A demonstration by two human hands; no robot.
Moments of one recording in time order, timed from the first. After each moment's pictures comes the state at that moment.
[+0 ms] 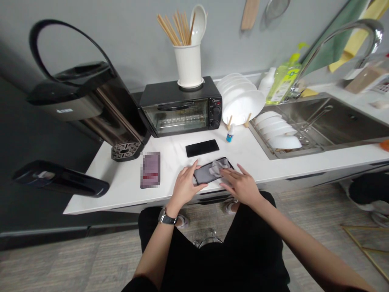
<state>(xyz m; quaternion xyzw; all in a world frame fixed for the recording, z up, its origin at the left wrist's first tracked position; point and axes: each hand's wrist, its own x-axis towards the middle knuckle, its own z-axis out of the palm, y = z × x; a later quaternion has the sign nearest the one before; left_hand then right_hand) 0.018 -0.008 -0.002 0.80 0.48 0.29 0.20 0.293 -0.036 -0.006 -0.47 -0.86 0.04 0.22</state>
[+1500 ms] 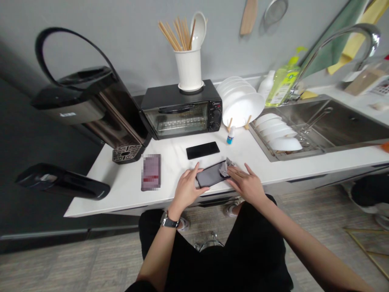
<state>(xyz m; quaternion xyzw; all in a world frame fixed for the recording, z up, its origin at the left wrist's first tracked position) 0.023 -0.010 0.000 0.81 0.48 0.27 0.21 0.304 -0.032 -0.011 -0.49 -0.84 -0.03 0.23</state>
